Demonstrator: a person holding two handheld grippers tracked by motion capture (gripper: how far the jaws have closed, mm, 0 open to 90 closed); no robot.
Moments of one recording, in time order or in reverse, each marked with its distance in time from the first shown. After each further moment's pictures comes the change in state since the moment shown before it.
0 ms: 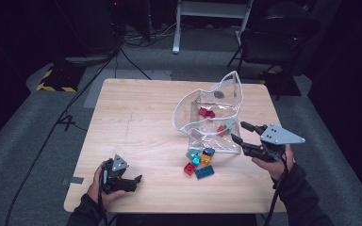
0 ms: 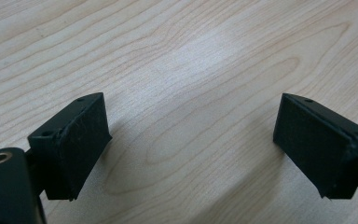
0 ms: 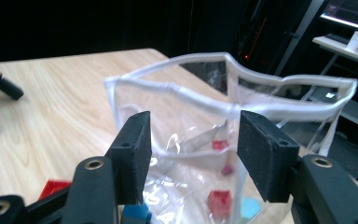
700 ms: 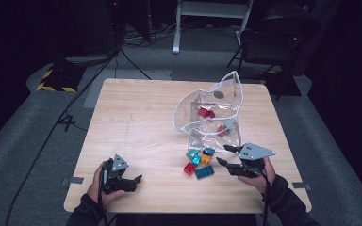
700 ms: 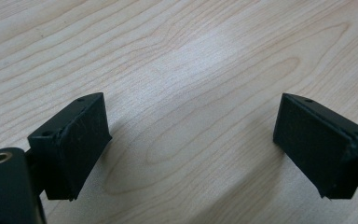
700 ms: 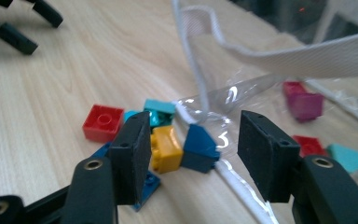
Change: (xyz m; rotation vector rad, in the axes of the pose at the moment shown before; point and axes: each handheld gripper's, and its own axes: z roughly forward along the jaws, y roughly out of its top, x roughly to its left) left arm 0.000 0.000 0.000 0.000 0.000 0.001; right arm 0.037 -0.062 0.036 0.165 0.164 0.006
